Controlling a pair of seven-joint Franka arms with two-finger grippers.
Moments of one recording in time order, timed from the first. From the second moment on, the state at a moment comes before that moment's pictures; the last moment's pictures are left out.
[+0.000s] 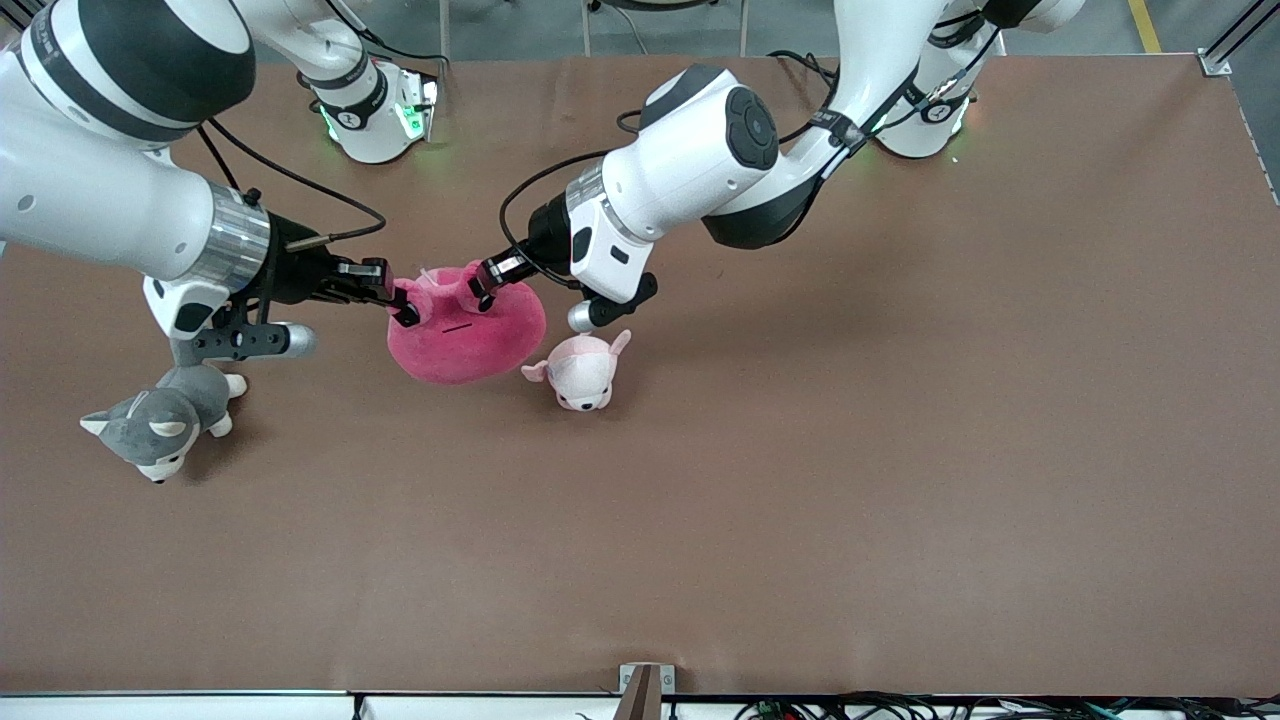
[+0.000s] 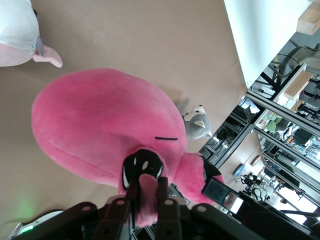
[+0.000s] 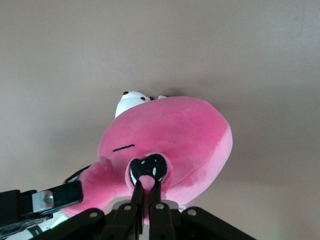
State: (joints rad) left arm -0.53 0.61 -0.44 -1.25 -0.47 2.50 -1.22; right arm 0.23 0.19 0.01 -1.49 0.42 1.61 0.28
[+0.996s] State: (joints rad) left arm -0.41 0.57 -0.43 -1.24 -0.12 2.21 -1.22; right arm 0.16 0.19 0.00 -1.48 0.39 1.60 0.23
